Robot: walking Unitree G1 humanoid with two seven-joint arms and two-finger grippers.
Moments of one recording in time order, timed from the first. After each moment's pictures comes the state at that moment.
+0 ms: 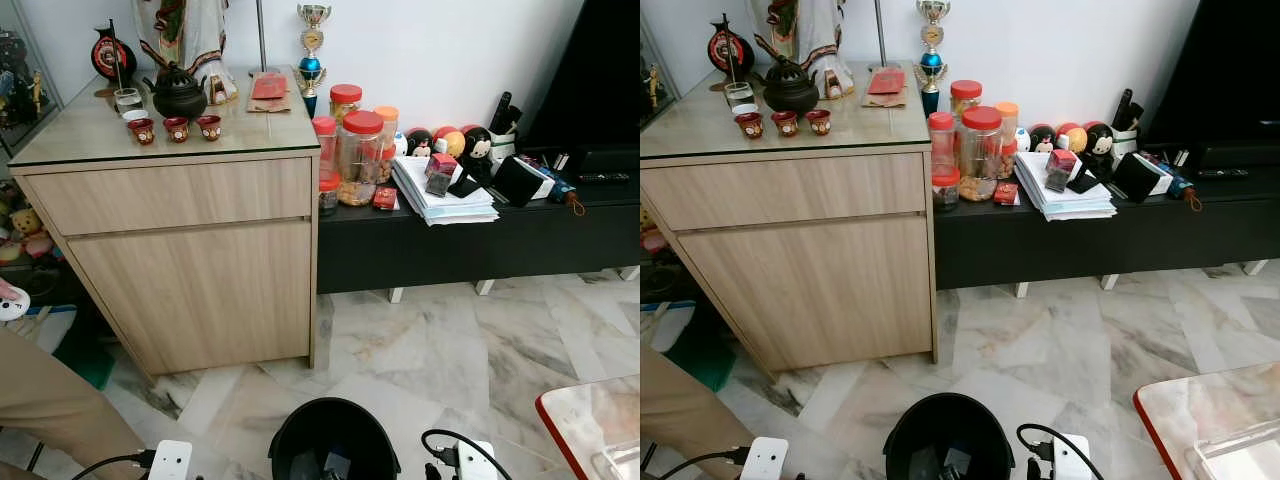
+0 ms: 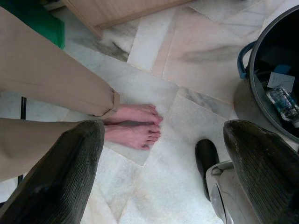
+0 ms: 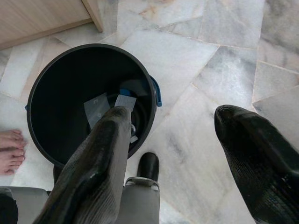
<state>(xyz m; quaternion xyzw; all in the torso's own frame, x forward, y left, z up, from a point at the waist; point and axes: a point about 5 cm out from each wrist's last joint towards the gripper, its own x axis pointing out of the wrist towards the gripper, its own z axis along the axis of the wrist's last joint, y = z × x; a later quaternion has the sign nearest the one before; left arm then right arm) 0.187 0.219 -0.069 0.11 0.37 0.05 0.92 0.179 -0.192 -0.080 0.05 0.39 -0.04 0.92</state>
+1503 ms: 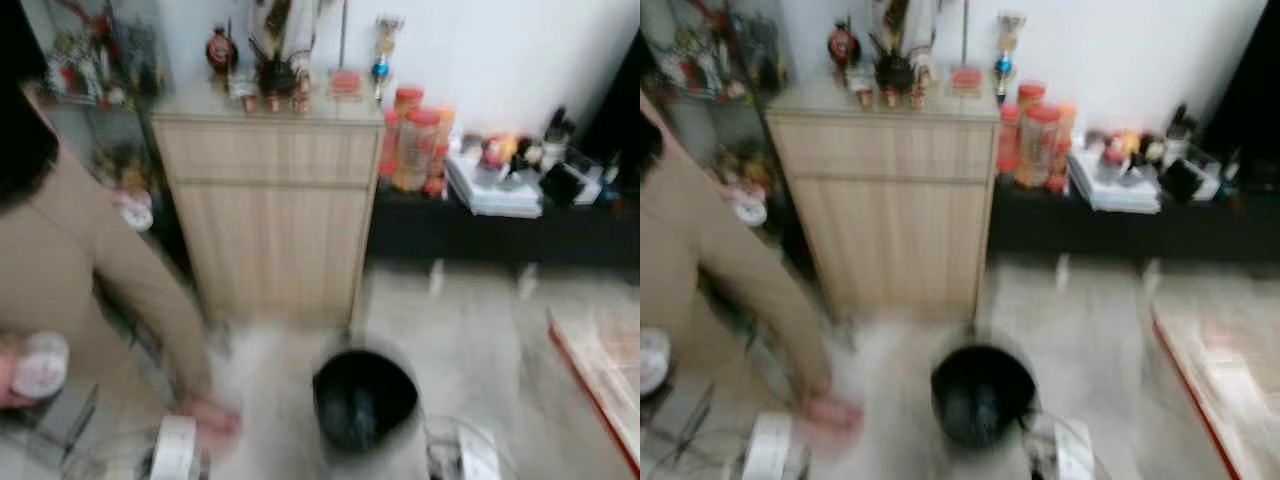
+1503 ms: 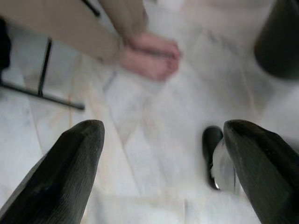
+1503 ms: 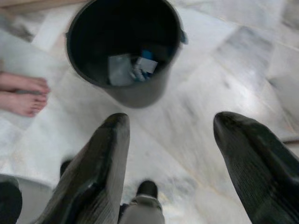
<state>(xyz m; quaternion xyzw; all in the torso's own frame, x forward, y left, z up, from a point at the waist) 0.175 0.211 -0.077 0.09 0.38 0.05 0.92 0.173 -0.199 -0.082 0.05 0.40 -0.05 0.92</state>
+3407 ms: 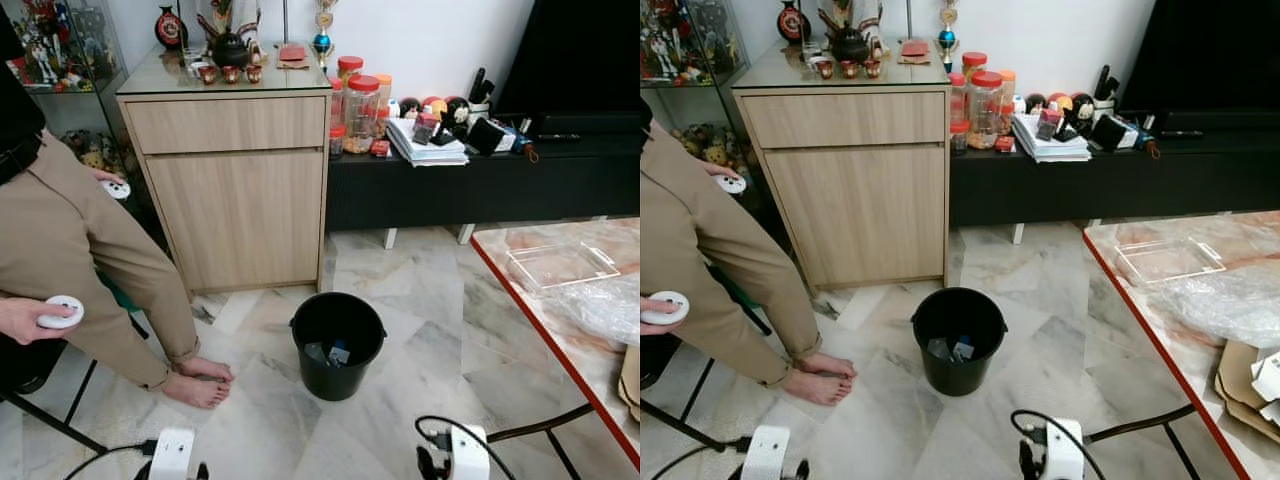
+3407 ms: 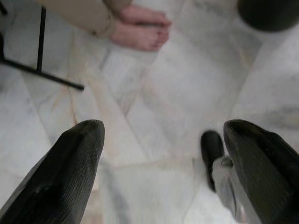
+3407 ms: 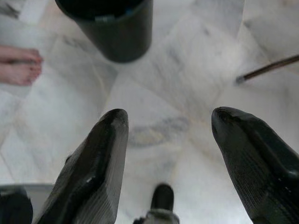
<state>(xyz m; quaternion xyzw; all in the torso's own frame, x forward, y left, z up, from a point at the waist) 0.186 0.222 -0.069 0.10 0.37 0.06 0.92 0.182 -0.186 -0.079 0.06 0.38 -0.03 0.92</state>
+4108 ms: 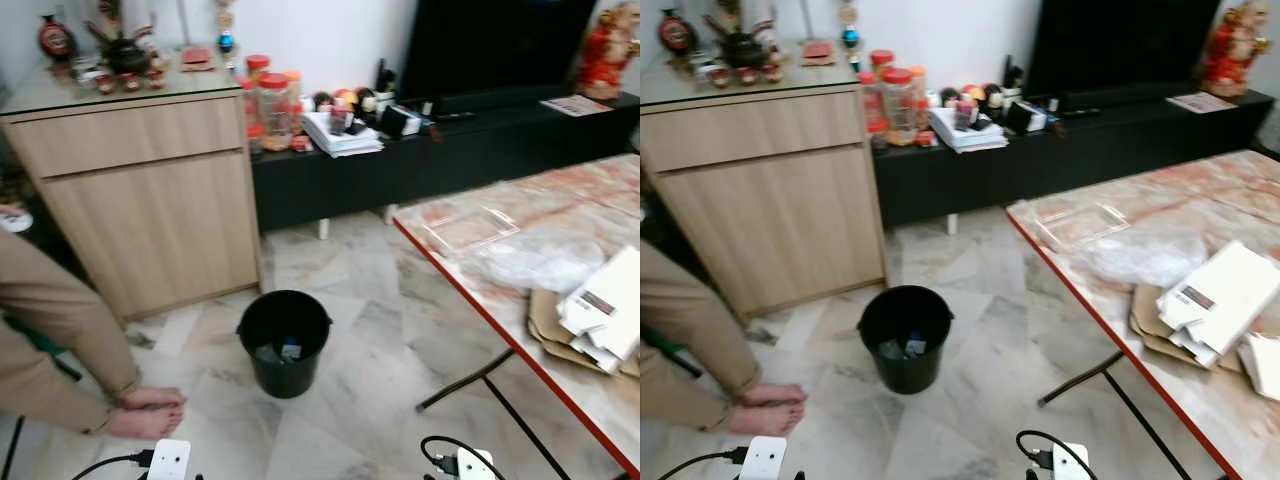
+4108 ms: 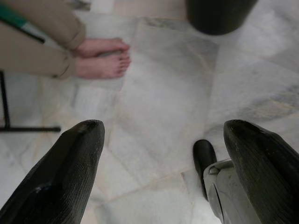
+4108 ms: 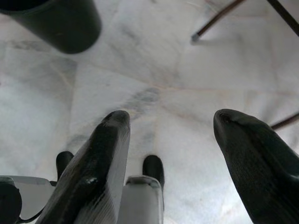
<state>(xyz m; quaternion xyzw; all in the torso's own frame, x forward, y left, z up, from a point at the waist) 0.188 0.220 -0.069 0.10 0.37 0.06 0.92 0.169 -0.189 -0.086 0.06 0.41 -0.04 0.91</state>
